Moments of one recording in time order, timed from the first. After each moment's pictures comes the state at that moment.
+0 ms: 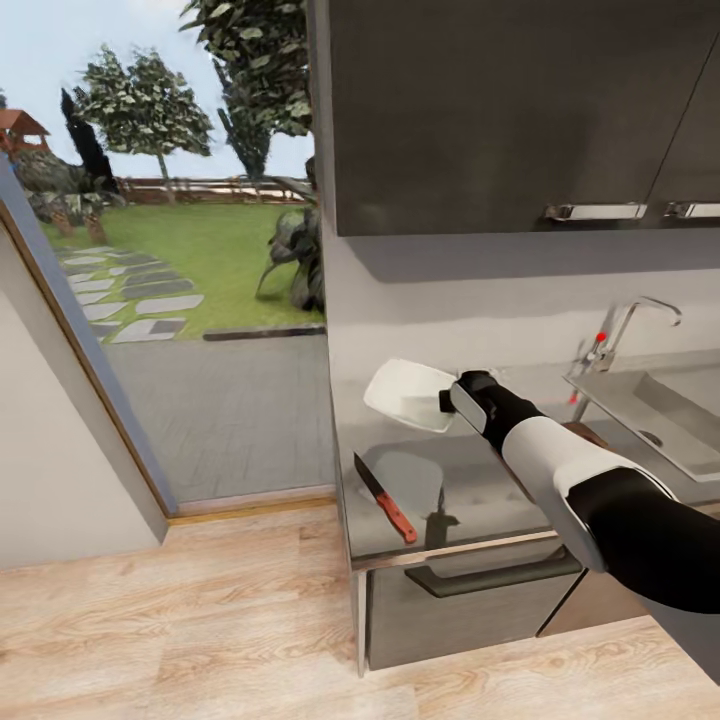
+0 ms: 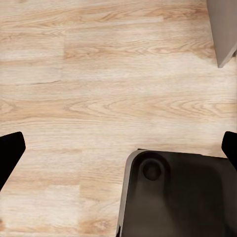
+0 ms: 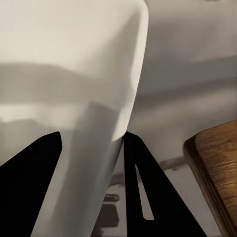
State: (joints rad) left arm 0.31 0.03 -0.13 -0.30 0.19 -0.94 0.15; right arm -1.34 0.04 0.41 -0.25 -0.48 0.55 -0.35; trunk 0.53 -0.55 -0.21
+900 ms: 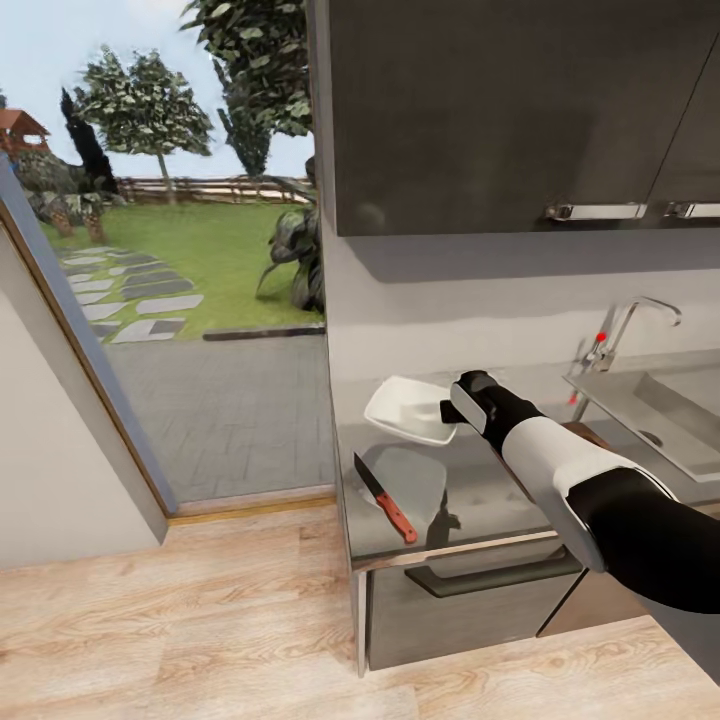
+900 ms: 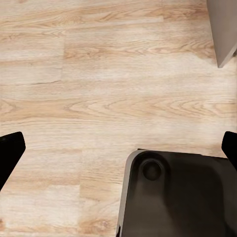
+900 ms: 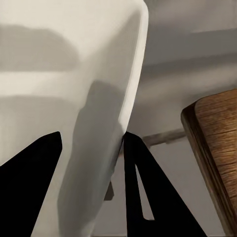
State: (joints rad) left arm 0.31 0.03 -0.13 -0.30 0.19 -0.94 0.15; right arm -1.34 0.04 0.42 -0.25 -0.47 0.69 -0.35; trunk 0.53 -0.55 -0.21
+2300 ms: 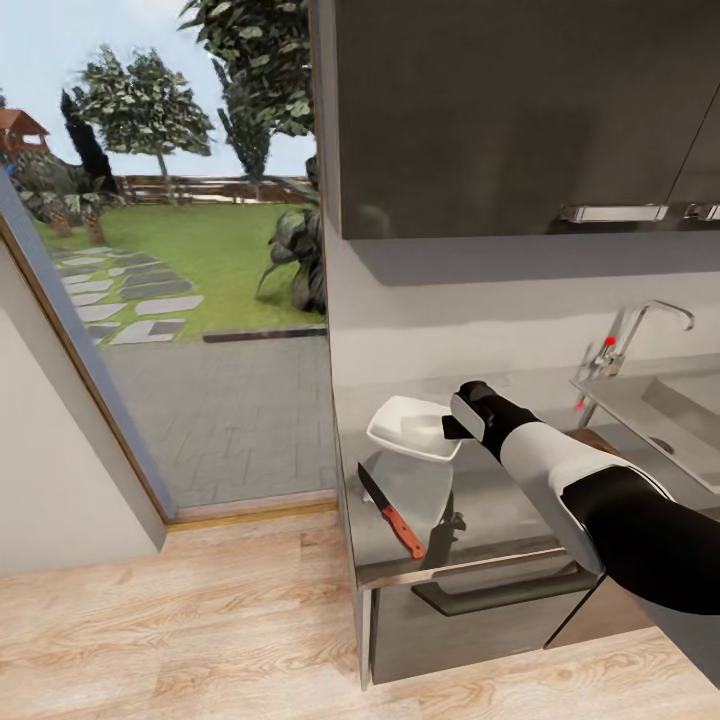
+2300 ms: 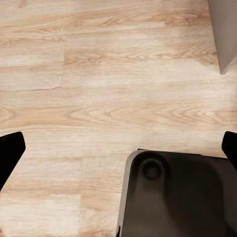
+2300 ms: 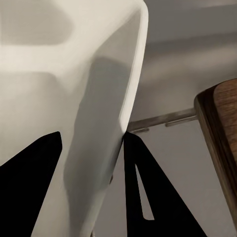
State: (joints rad) left arm 0.31 0.03 -0.13 -0.30 0.19 -0.94 0.15; right arm -1.34 0.05 0.42 -0.16 -0.47 0.71 -0.34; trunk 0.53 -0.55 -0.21
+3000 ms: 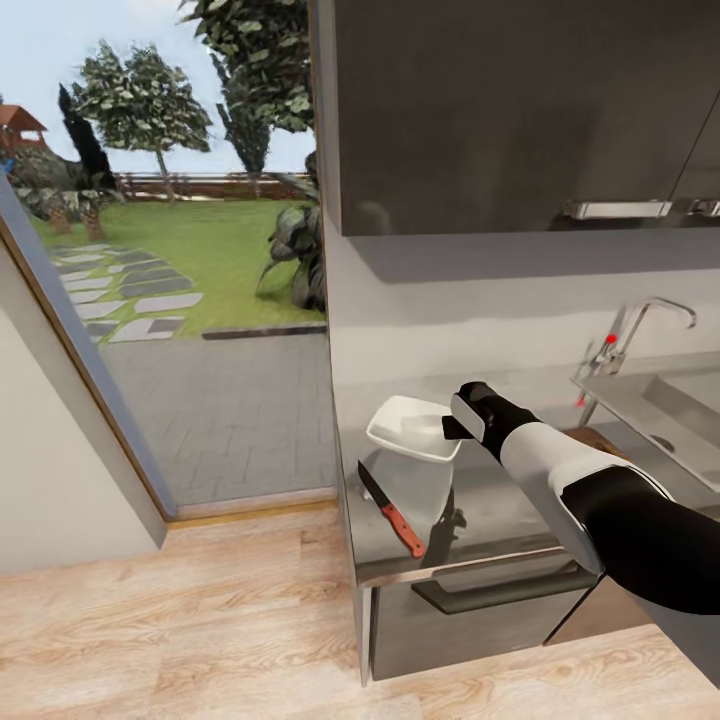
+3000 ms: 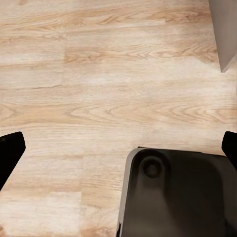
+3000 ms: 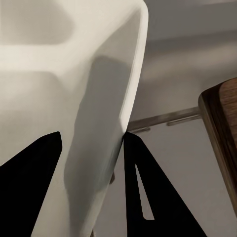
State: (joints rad) left arm 0.31 0.03 -0.13 -0.30 0.19 -0.94 0.15; right arm -1.34 0.05 0.42 -0.16 -0.47 0.71 -0.33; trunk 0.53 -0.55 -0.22
